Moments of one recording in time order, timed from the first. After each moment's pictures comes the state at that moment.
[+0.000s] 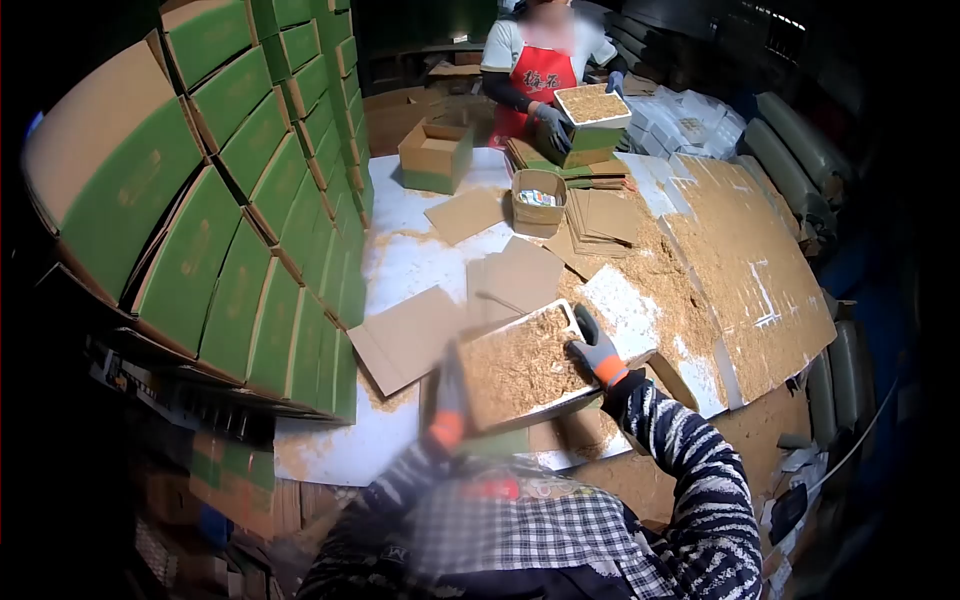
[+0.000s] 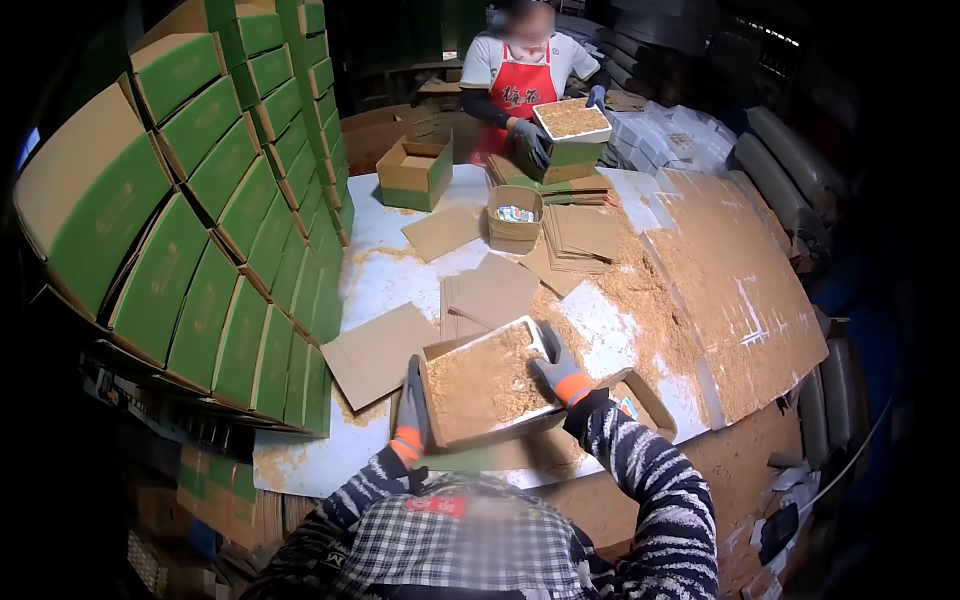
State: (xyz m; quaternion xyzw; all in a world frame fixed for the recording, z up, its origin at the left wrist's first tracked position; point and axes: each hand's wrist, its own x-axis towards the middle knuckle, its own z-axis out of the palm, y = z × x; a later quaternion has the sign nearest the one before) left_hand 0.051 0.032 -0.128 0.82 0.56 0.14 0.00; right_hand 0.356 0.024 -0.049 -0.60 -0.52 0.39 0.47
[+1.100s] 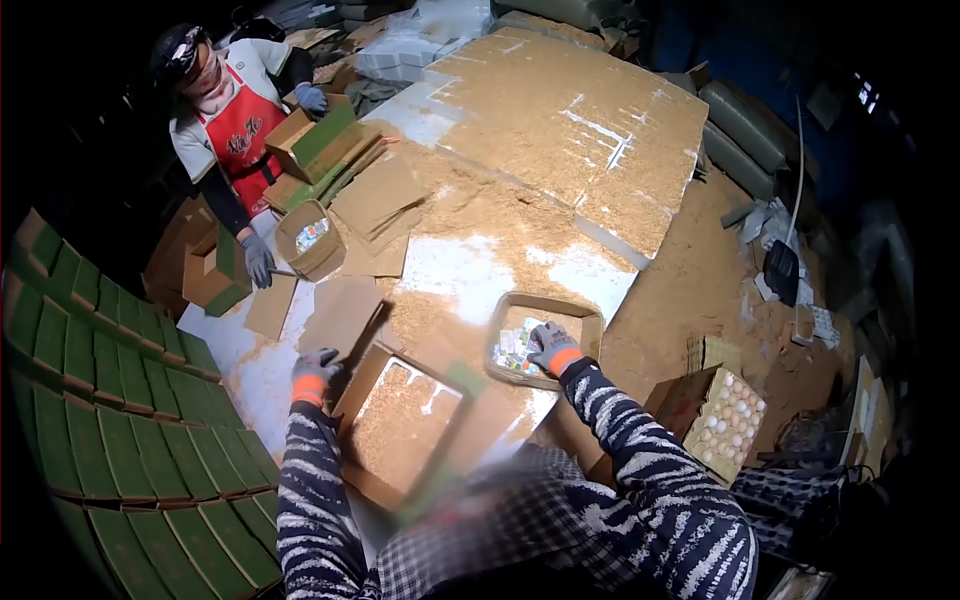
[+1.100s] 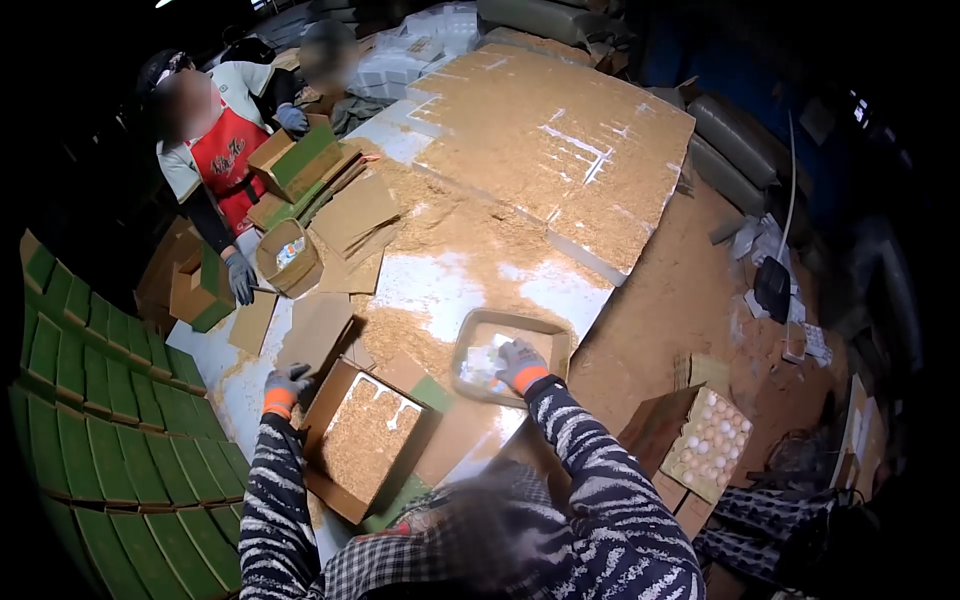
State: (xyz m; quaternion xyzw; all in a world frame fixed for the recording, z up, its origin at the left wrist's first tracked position) left_hand 0.168 0.274 -0.069 0.91 0.35 -0.04 0.19; right_hand 0.494 -0.151 -0.172 -0.89 -0.39 0.14 0.21
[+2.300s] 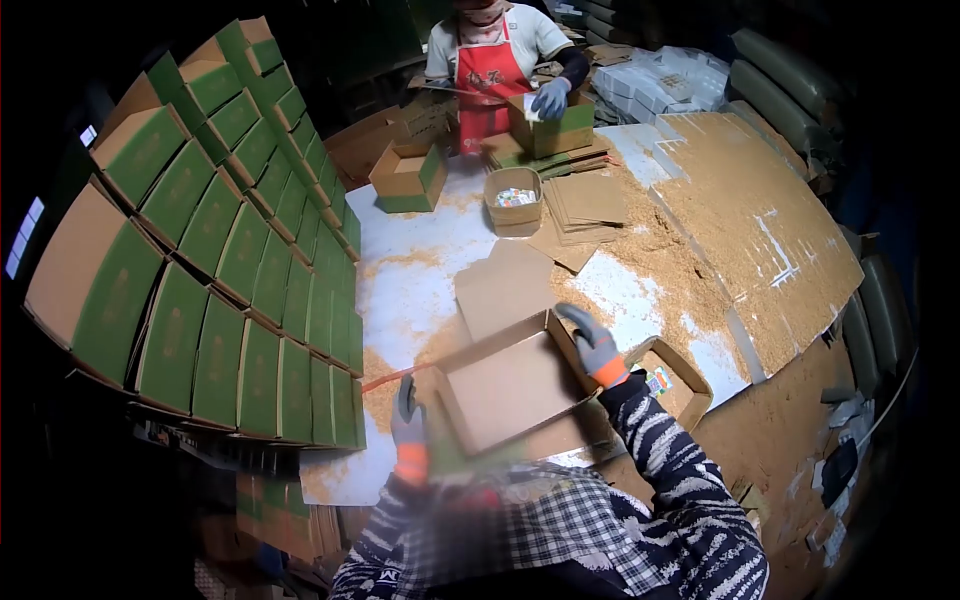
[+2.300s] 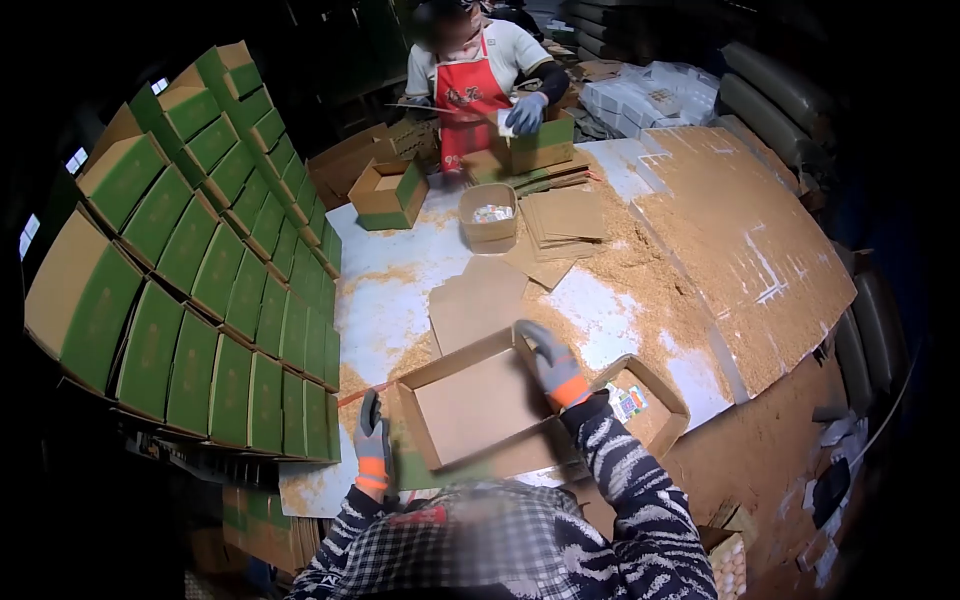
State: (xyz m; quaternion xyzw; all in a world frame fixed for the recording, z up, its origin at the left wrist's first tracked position) left_hand 0.011 0.017 -0.050 0.48 0.48 0.53 0.51; right_hand 0.379 -0.001 -0.005 -0.55 -0.61 0.24 0.51
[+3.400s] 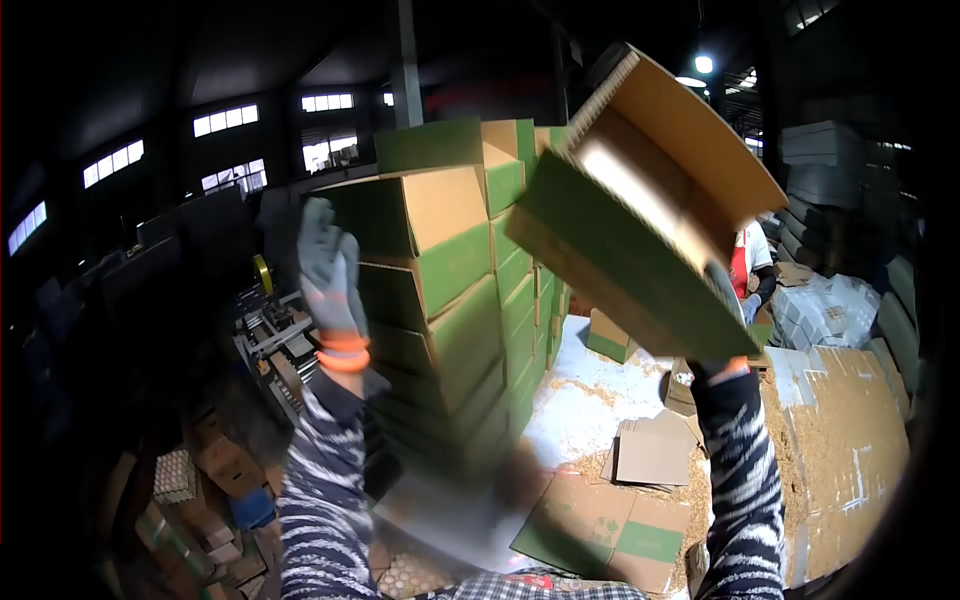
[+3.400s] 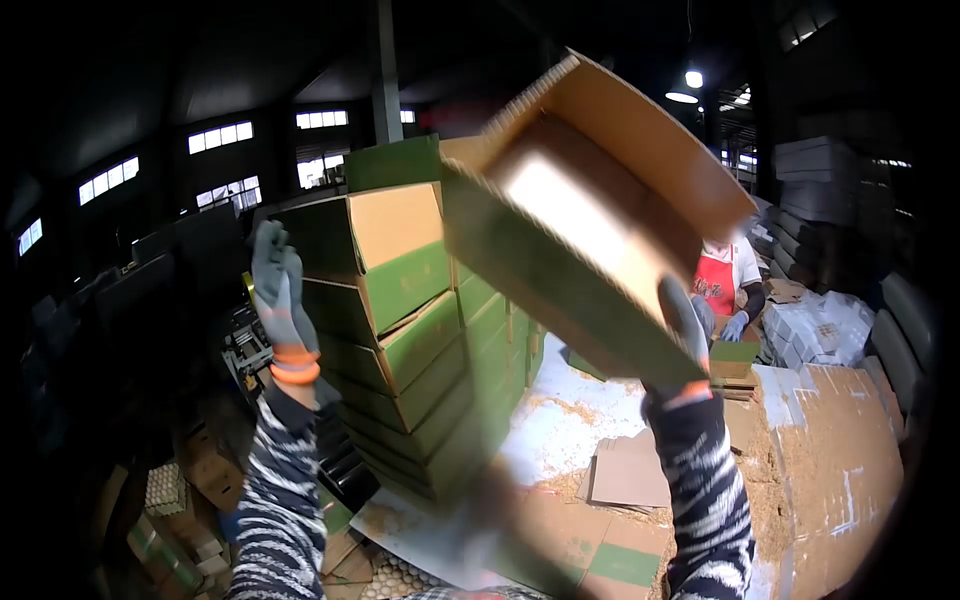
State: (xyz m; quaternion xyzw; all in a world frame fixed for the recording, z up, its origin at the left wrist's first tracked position) left_hand -0.252 0.023 0.396 0.57 0.13 0.81 -0.05; right_hand 0.198 0.087 0.336 -0.02 -0.44 0.60 0.67
